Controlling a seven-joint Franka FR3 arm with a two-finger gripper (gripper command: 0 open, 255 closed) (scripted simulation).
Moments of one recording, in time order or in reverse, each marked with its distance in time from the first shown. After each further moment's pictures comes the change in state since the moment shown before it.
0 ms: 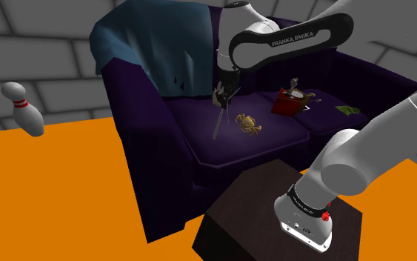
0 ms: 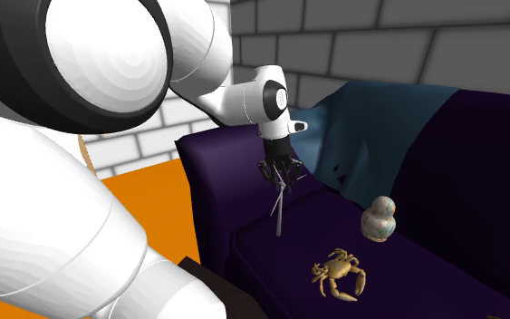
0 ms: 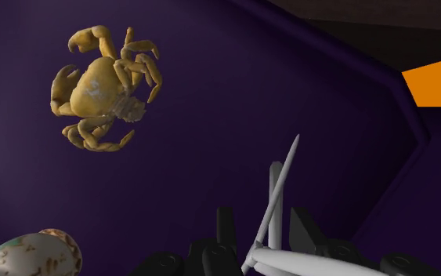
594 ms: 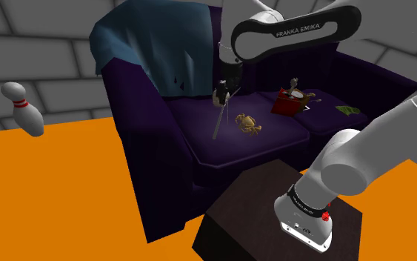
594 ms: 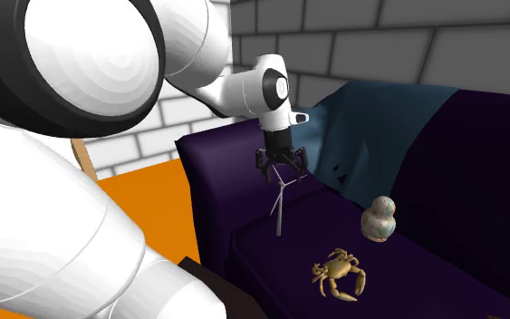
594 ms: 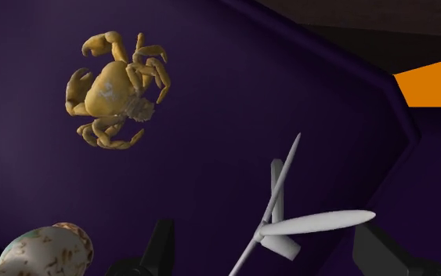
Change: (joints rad) arm 0.001 -0.022 -0.001 0.041 0.007 -0.062 -0.016
